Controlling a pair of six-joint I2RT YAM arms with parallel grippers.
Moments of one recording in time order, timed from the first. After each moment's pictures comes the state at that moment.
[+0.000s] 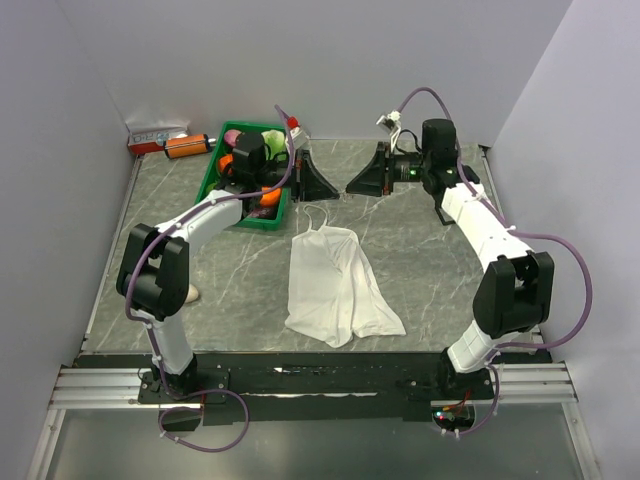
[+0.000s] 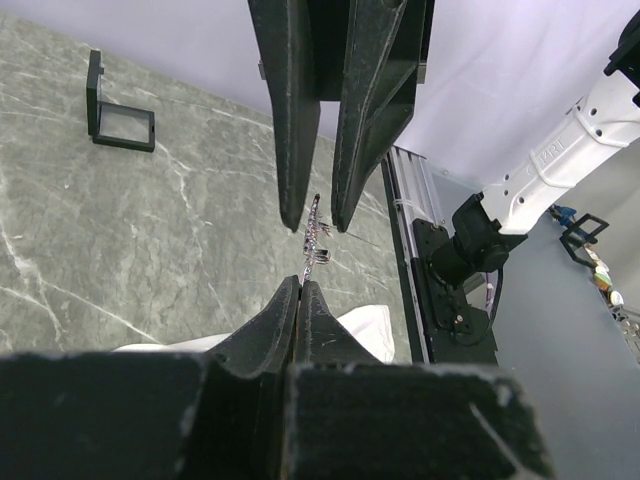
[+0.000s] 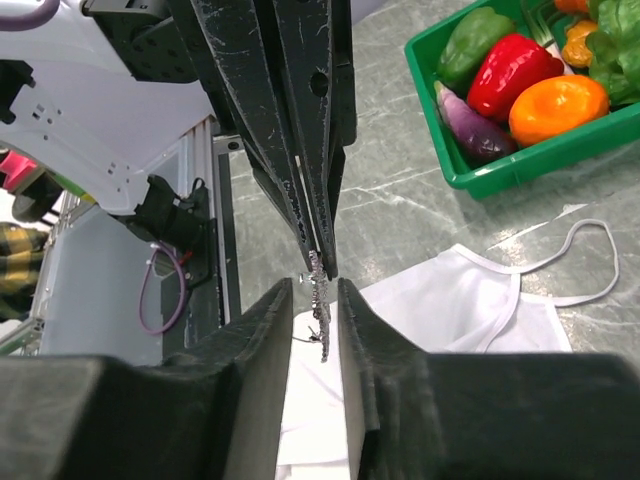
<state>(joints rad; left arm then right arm) -0.43 1.83 1.40 0.42 1.18 -0.41 0.19 1.63 1.44 -0.25 -1.20 0.10</state>
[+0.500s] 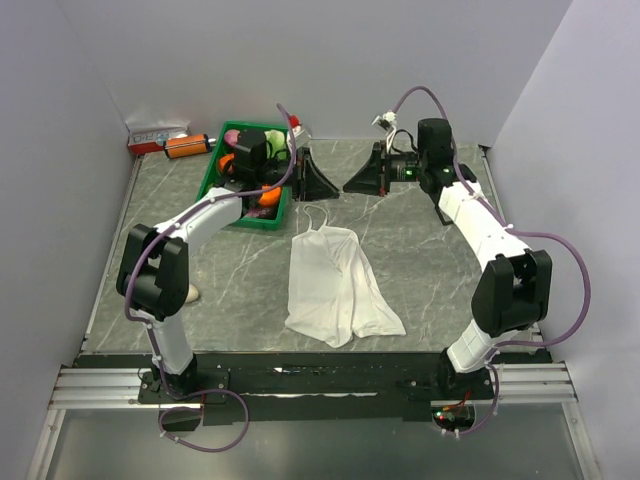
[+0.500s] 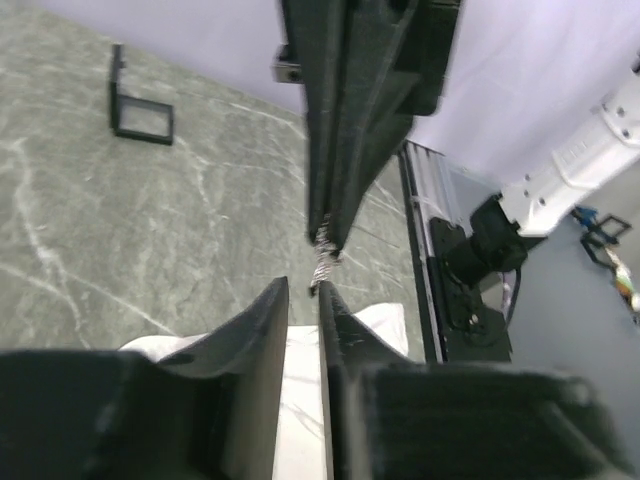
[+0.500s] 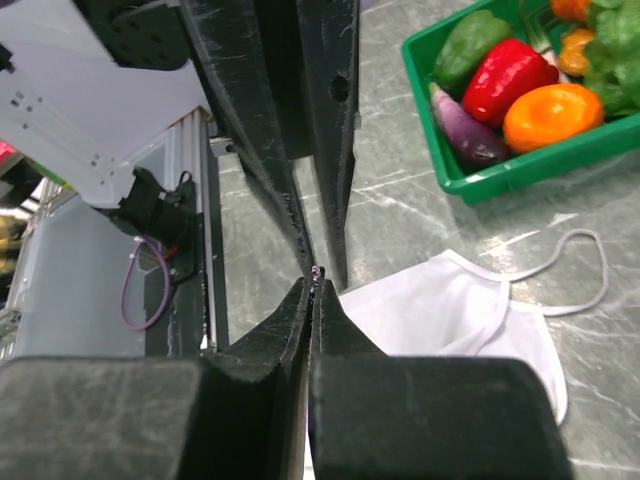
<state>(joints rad) -0.43 1.83 1.42 0.35 1.17 -0.35 0.21 1.64 1.46 -0.27 -1.18 0.05</state>
